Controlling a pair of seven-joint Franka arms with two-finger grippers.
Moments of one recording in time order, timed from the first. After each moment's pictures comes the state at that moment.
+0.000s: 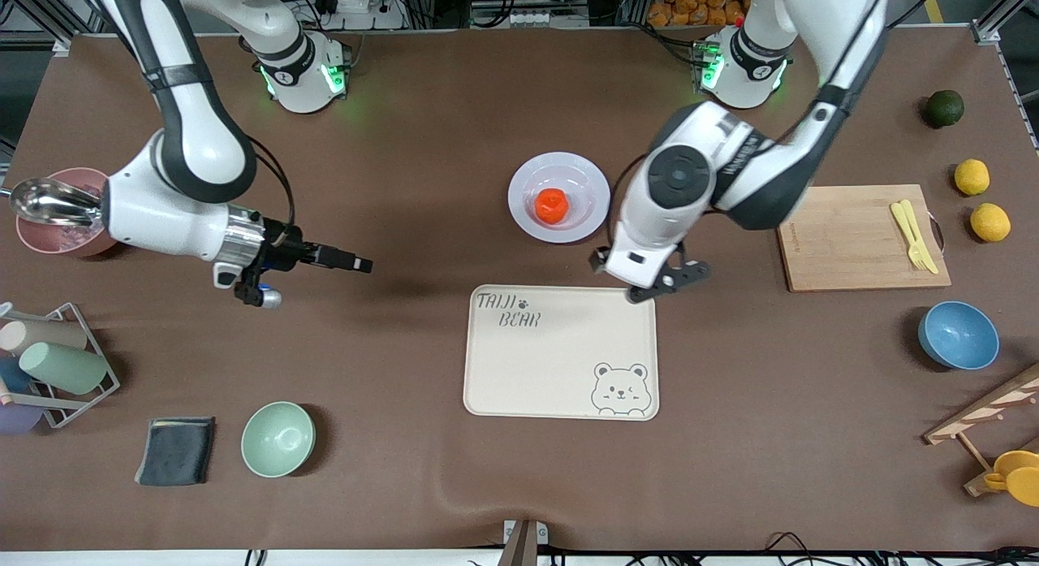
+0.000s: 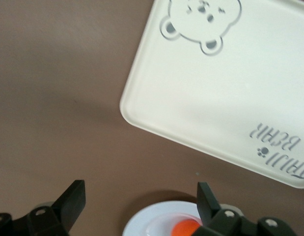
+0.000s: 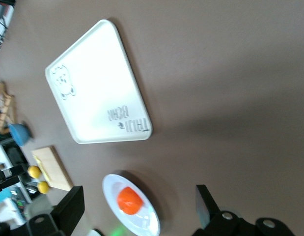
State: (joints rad) left arm -0.05 0.43 -0.56 -1.68 0.20 1.94 -0.97; right arm 0.29 0.18 -0.08 -2.13 0.99 2.17 -0.09
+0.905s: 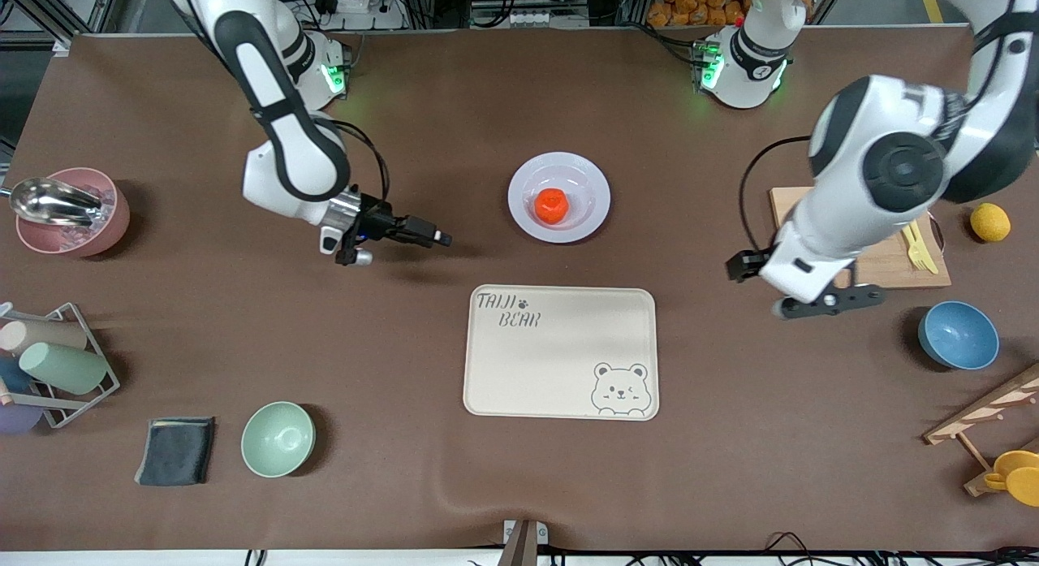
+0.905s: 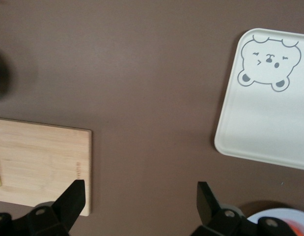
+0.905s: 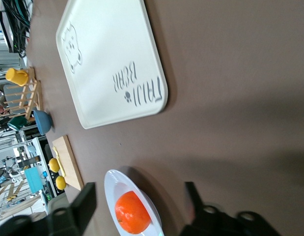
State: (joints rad) left arm 0.08 0.22 -0.35 -1.65 0.13 1.76 -0.40; right arm 0.60 0.28 -0.08 -2.34 1.72 2.42 -0.67
